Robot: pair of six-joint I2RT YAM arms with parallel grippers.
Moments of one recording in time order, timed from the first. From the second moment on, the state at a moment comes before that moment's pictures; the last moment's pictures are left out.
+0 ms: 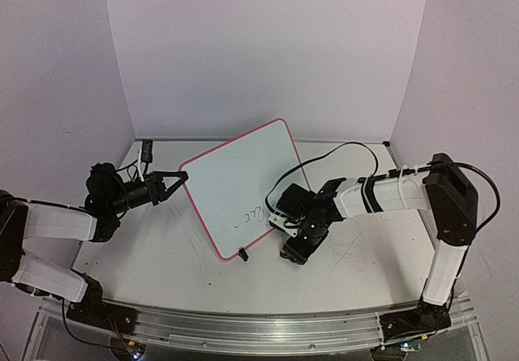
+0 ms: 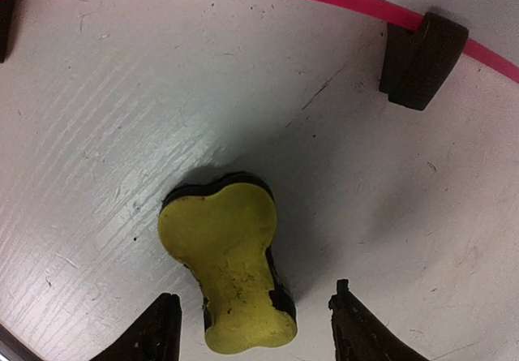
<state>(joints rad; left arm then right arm) -0.36 1.27 0.39 0.92 0.72 -0.60 0.94 1.88 1.21 -0.69 0.07 0.04</state>
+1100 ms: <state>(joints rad) -0.36 1.27 0.39 0.92 0.72 -0.60 0.92 1.91 1.21 -0.61 0.01 0.02</state>
